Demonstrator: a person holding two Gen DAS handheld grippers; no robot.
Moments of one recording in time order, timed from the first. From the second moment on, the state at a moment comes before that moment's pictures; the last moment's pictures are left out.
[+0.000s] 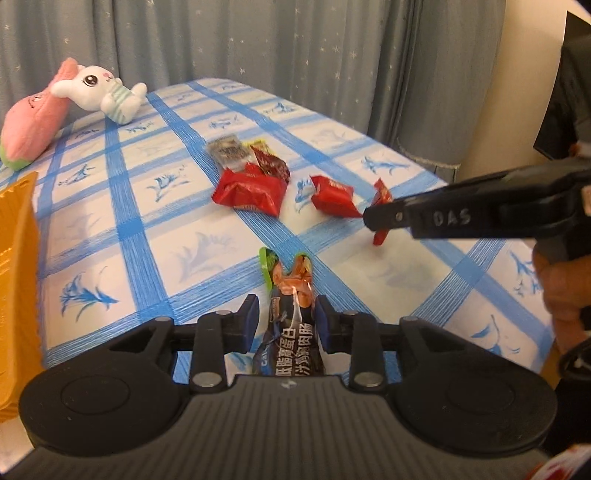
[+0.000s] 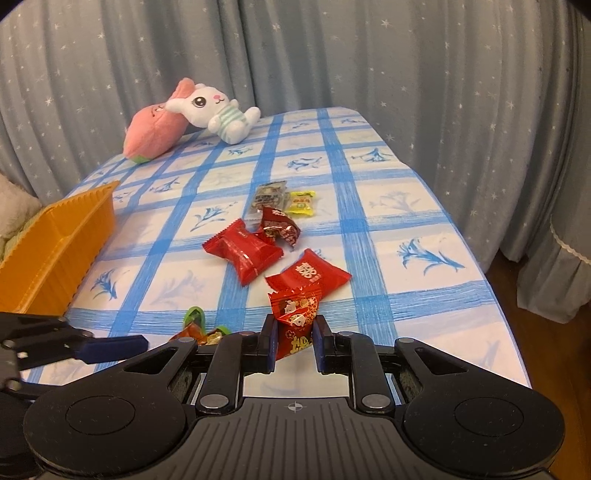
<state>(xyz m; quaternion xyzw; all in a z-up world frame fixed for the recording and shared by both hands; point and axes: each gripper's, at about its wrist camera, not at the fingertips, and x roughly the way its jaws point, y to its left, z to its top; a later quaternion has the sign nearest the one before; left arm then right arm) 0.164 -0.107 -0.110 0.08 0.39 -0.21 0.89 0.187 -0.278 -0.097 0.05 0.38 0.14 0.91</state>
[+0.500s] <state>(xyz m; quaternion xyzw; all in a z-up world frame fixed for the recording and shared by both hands) 0.161 -0.092 -0.105 0.05 0.37 -0.16 0.91 0.187 -0.266 -0.094 0.05 0.38 0.16 0.91</state>
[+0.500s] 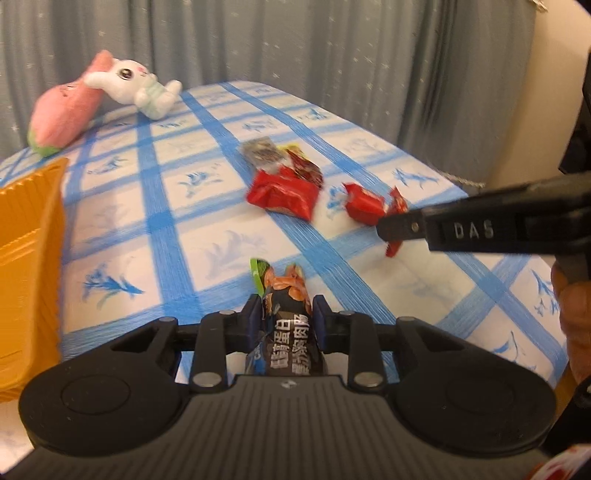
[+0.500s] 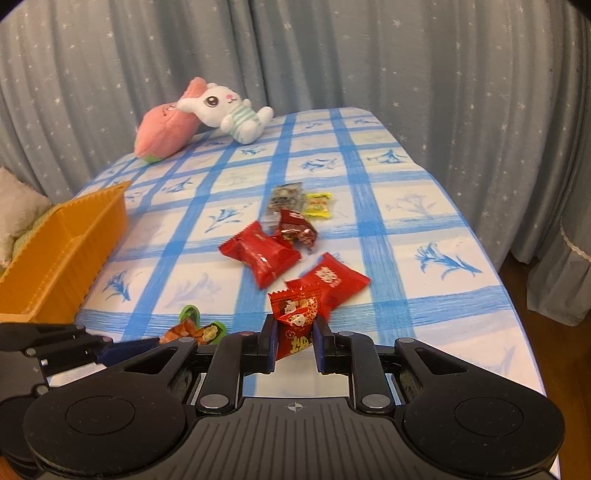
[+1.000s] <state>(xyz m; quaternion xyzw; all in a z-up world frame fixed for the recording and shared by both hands) 0.145 -0.043 -0.065 0.03 0.34 -0.10 0.94 0.182 -0.229 -0.069 0.04 0.36 0.20 0.91</state>
